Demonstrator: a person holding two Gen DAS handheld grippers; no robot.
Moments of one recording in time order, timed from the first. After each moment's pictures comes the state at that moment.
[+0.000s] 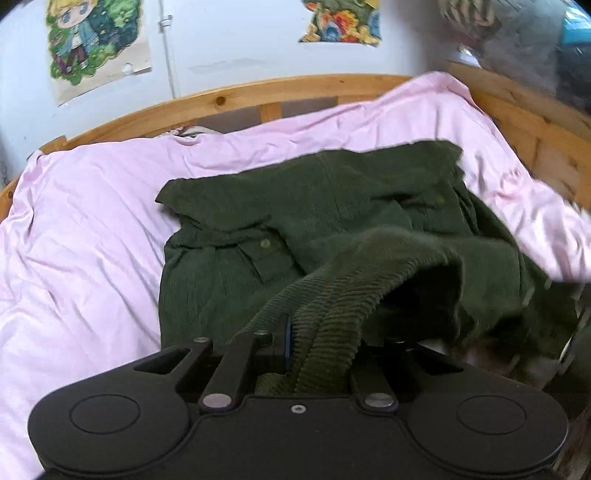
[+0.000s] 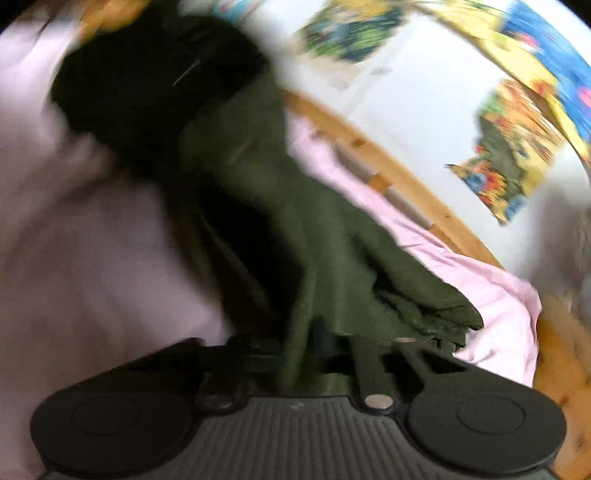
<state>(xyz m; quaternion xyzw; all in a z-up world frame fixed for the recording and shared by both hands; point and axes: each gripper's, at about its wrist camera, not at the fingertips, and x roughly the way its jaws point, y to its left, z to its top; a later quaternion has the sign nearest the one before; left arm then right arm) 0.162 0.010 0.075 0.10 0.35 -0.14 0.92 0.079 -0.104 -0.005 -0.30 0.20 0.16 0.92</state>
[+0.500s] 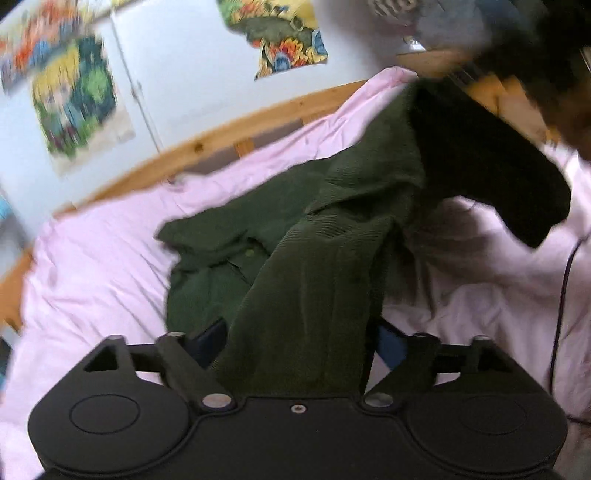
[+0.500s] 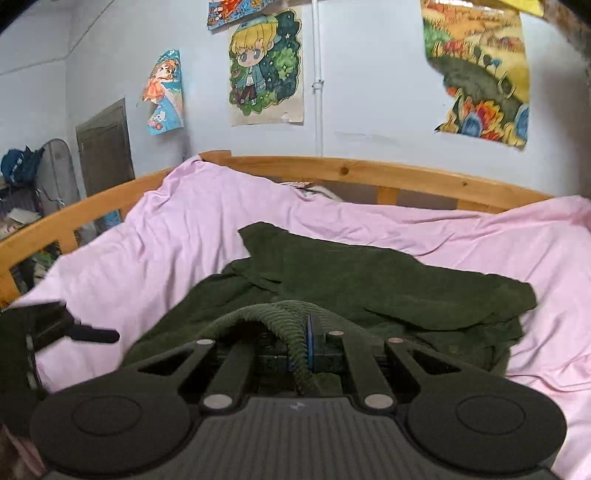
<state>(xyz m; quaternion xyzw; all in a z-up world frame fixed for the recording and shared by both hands) 0.079 -0.044 0.047 0.22 0.26 -0.11 0.93 0.164 -0.159 0.122 -0.03 0.29 0.26 0.92</state>
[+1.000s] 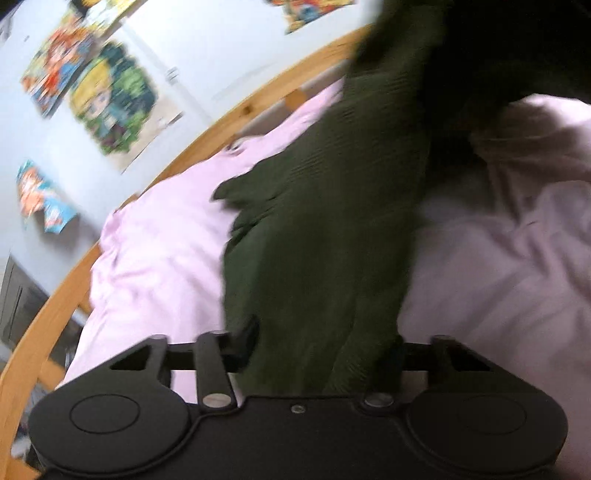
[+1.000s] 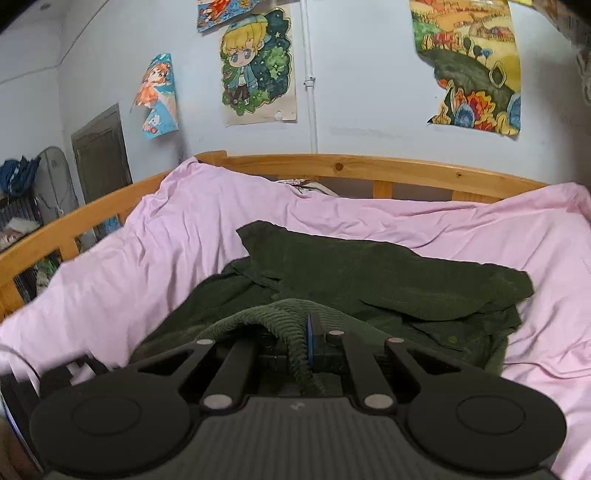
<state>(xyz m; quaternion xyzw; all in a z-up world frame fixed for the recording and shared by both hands) 0.090 -0.053 -0.021 0.31 0.28 0.04 0.91 0.159 -0.167 0.126 -0.02 0.29 0.24 0.93</state>
